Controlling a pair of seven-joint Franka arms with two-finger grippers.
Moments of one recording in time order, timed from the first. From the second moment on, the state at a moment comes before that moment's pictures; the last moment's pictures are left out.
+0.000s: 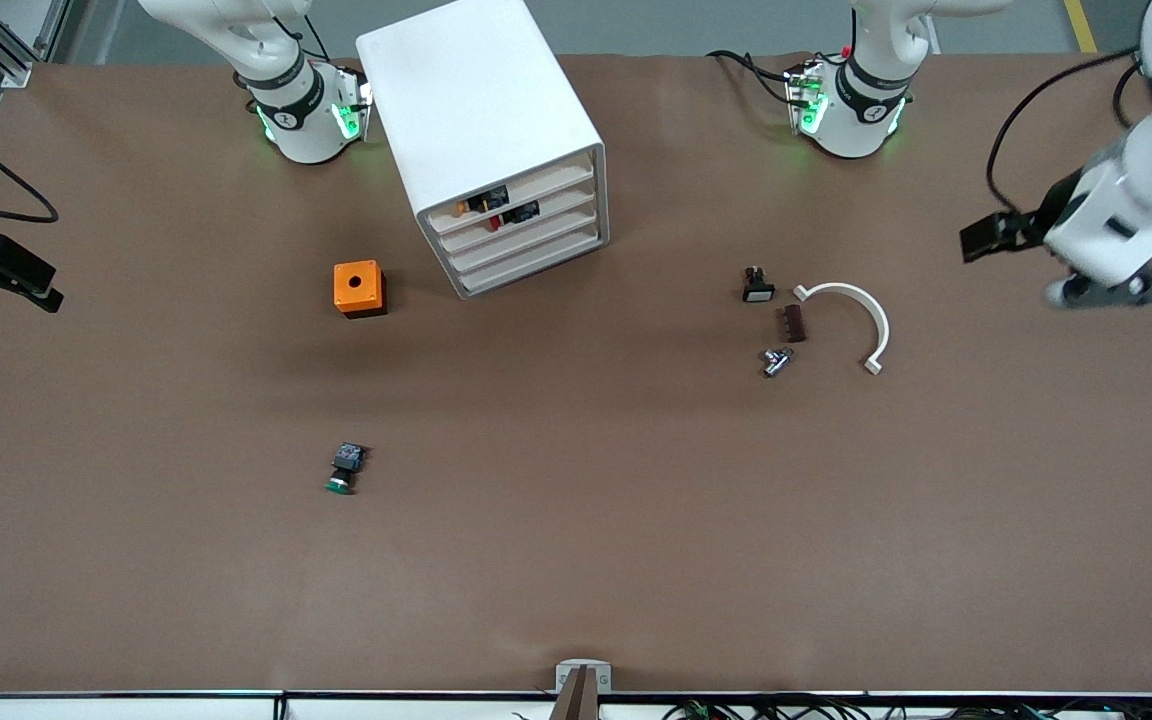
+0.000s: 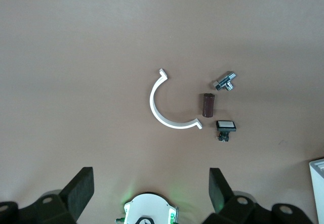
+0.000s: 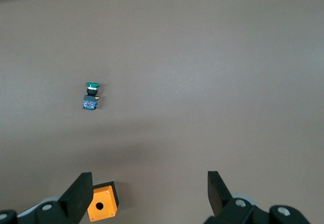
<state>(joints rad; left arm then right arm) -0.10 0.11 -0.05 -1.58 0.03 1.43 -0.18 0.04 0.00 -0.10 -1.59 -0.03 1.69 0.03</state>
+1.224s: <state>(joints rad) -0.35 0.63 -0.06 -1.47 -0.28 1.43 -1.01 0.14 0.43 -0.06 -1.62 0.17 2.02 0.31</state>
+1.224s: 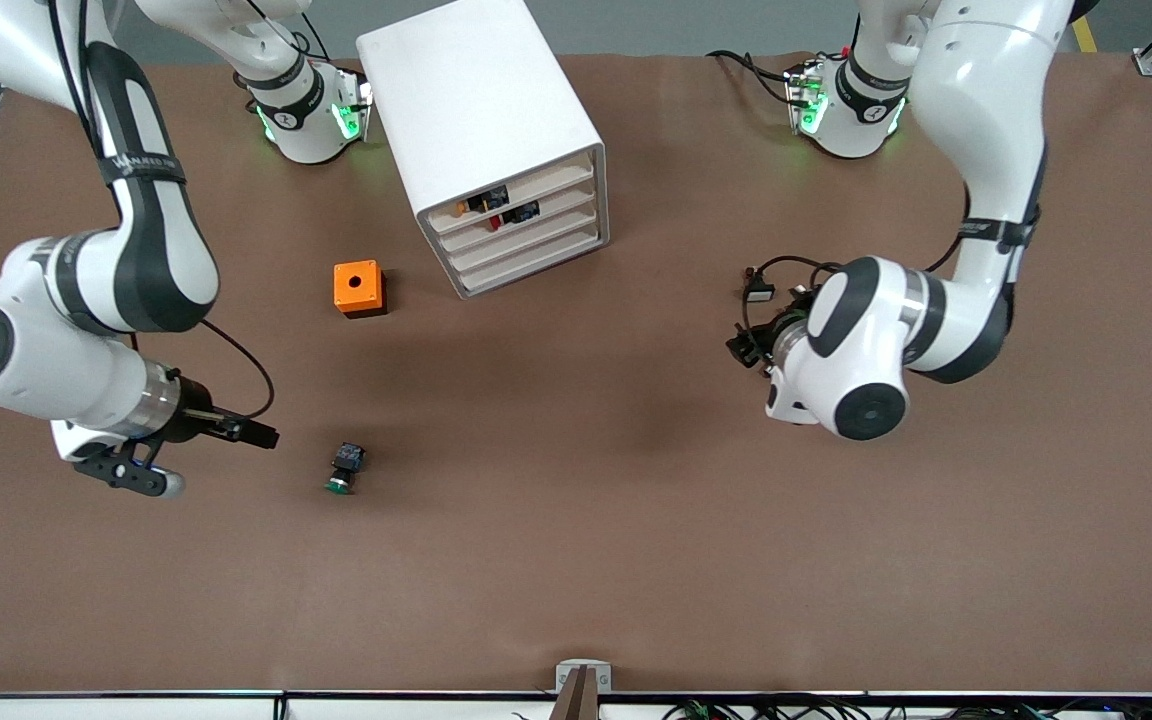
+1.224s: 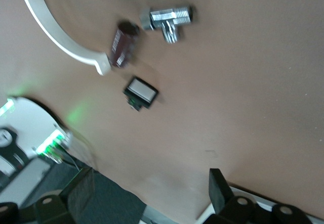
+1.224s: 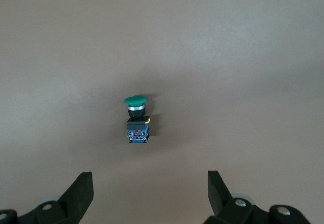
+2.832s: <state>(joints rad) -0.60 0.95 -0.06 -1.43 -1.01 1.51 -2.17 0.21 0.73 -0.05 -1.62 0.23 2.25 0.35</state>
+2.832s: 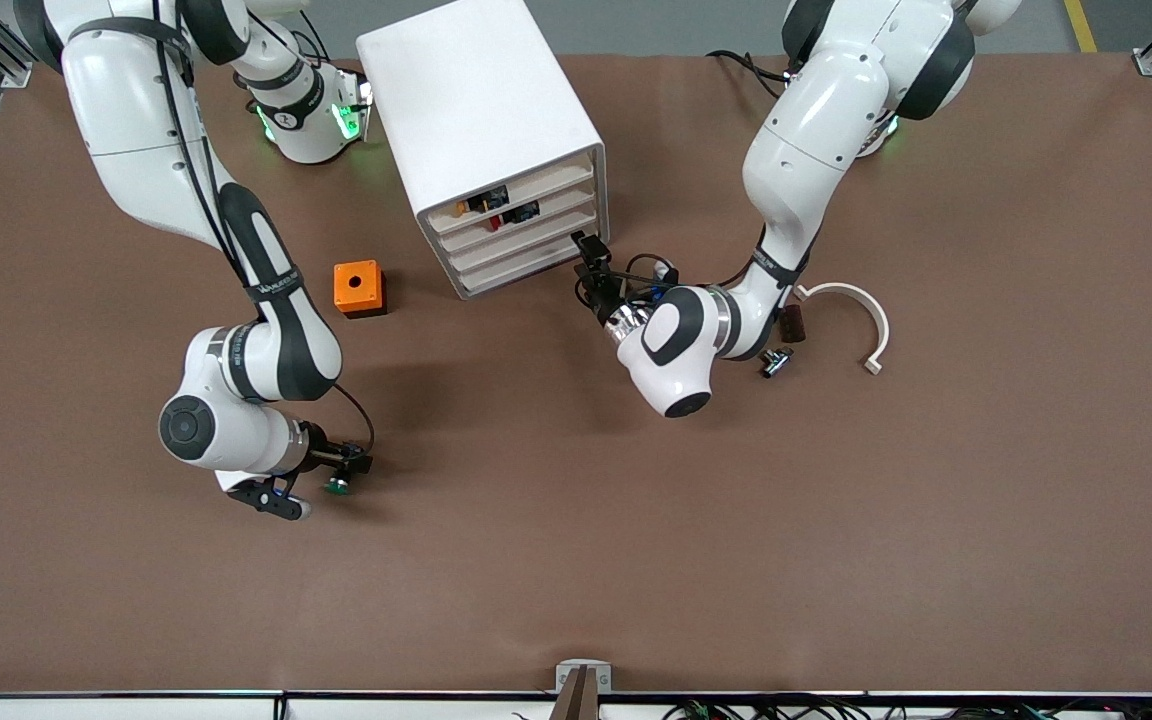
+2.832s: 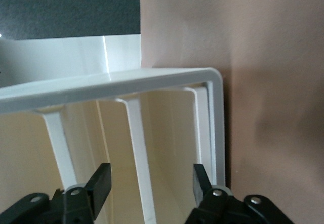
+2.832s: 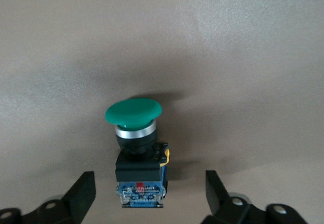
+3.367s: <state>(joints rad) -0.67 0.96 -0.06 -1.43 -1.04 1.51 -2.24 0.21 0.75 -0.05 -1.62 0.23 2.25 0.35</state>
